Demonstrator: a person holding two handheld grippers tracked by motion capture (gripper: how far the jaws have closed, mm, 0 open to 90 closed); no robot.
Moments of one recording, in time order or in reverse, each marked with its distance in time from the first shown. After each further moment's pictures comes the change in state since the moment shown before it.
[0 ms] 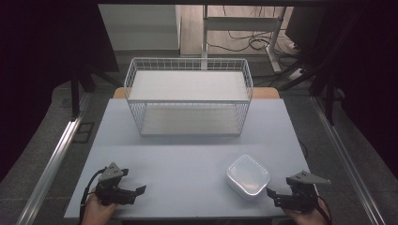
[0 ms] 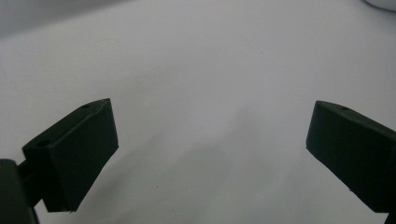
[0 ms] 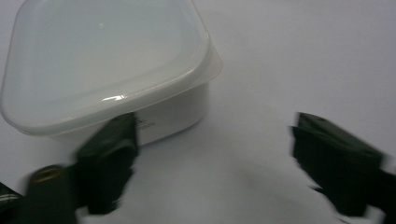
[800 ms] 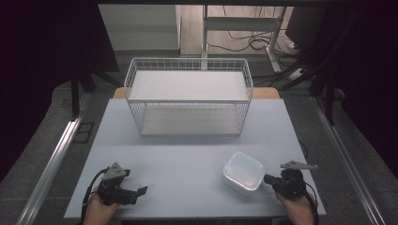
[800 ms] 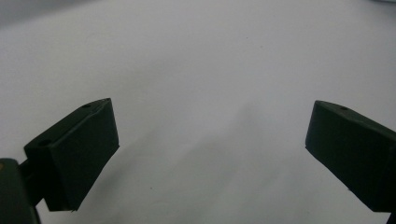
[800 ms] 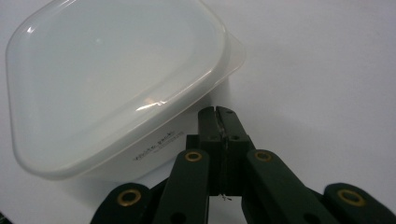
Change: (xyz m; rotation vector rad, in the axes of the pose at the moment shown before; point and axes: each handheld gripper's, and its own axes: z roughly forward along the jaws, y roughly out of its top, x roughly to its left) left arm -0.002 0.001 0.005 0.030 0.000 0.003; right arm -0.003 0.024 0.035 0.053 0.101 0.074
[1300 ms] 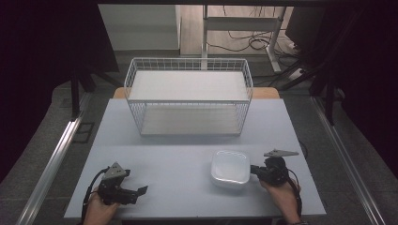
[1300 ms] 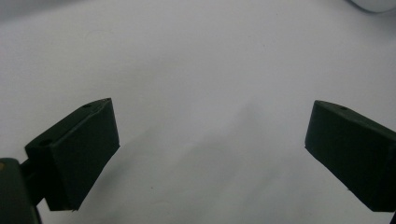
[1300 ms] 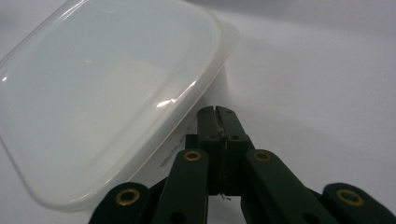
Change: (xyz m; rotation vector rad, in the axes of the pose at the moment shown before) left arm 0.001 0.000 0.001 0.005 -0.003 -0.012; right arm 0.017 0.032 0.038 0.017 0.083 -0.053
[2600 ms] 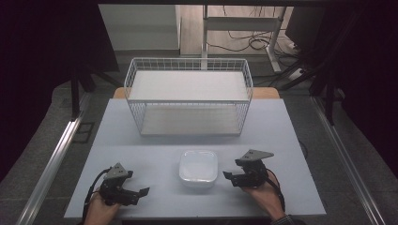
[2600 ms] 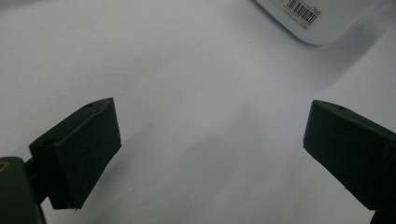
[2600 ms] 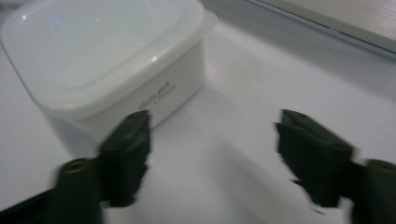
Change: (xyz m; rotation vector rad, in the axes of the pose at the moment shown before) left arm -0.003 0.002 0.002 0.012 -0.037 0.007; right arm 0.049 0.012 0.025 -0.052 0.059 -0.266
